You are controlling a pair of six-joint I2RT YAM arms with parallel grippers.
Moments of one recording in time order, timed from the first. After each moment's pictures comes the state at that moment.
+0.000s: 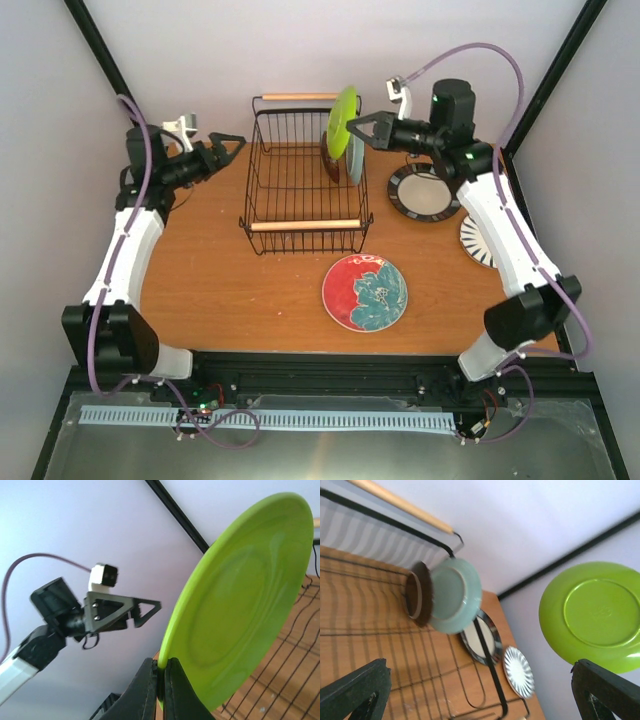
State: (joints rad) left arm 0.01 1.42 1.31 -0.20 0.81 -0.64; right arm 0.33 1.57 1.76 -0.41 -0.80 0.56
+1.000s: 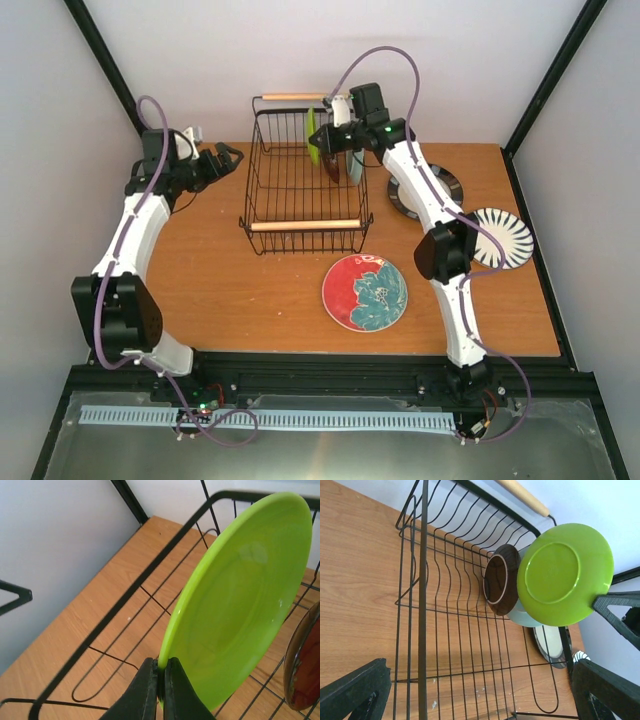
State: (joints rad) left arm 0.04 1.52 1.37 -0.43 0.56 -0.49; right arm 0.44 2.32 2.50 -0.75 -0.57 0.18
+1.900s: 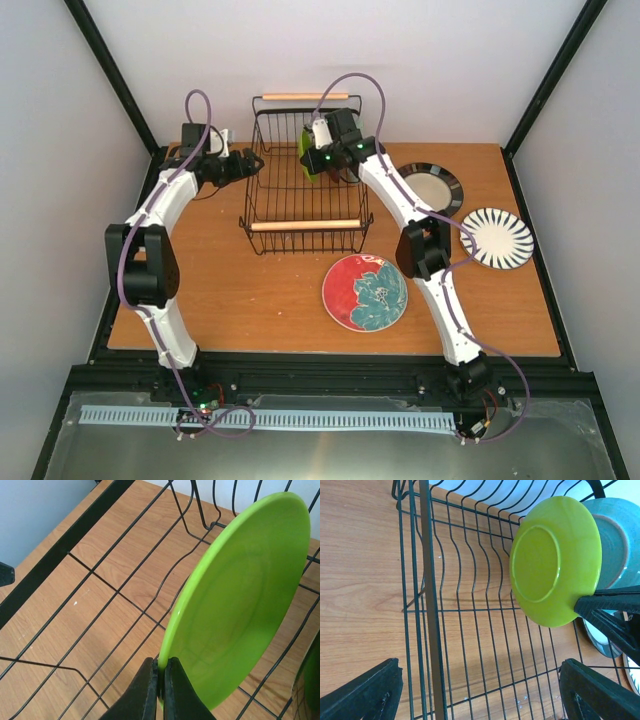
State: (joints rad) left arm -0.05 1.87 1.57 -0.47 0.49 -0.34; right arm 0.50 2.52 2.55 -0.72 -0.40 0.10
